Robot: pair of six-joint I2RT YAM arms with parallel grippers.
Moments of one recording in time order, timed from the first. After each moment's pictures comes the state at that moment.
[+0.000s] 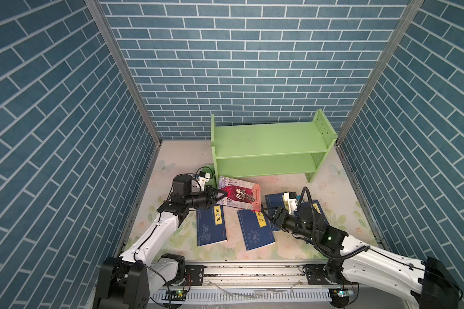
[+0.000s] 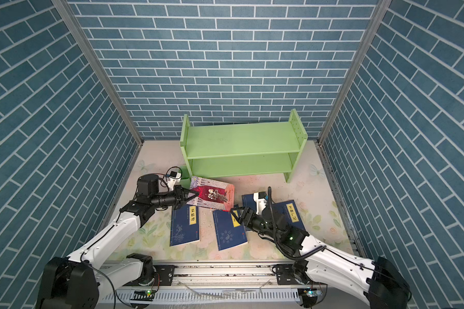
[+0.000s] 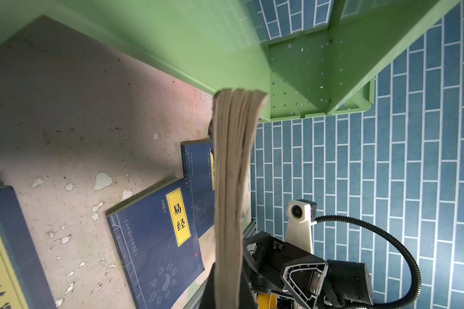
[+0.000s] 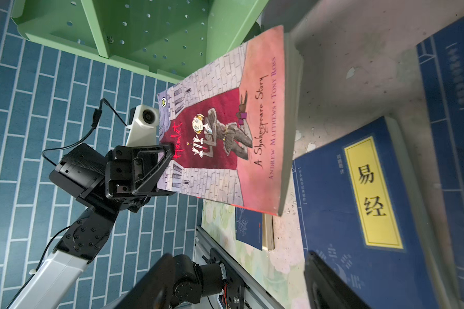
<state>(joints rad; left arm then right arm) -0.19 1.09 0.58 -0.04 0.90 -0.94 0.99 0.90 0.35 0.24 -0.08 1.25</state>
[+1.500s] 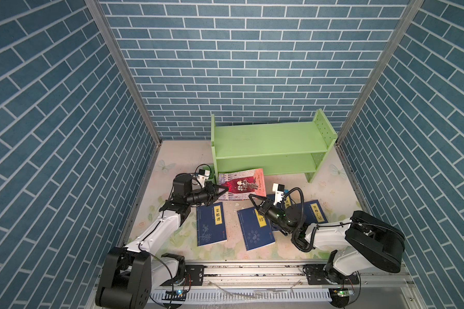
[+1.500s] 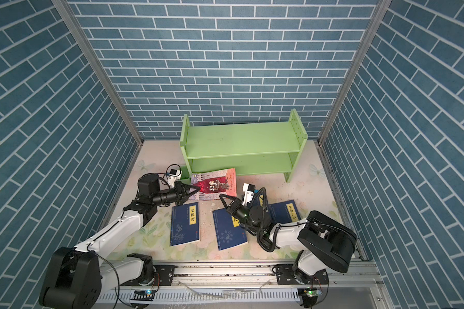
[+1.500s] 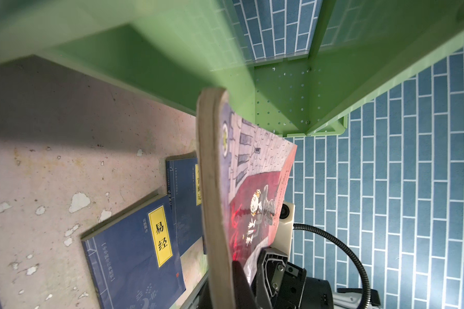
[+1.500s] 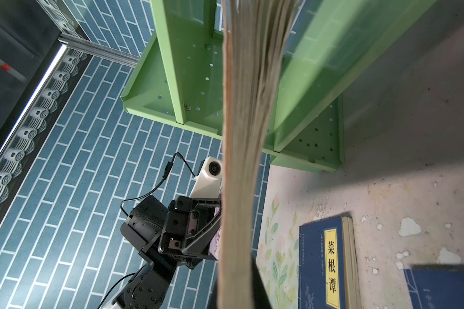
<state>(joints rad) -0.19 1.15 0.56 0.14 0.90 -1.06 1.01 1.48 0.37 1.17 0.09 1.29</state>
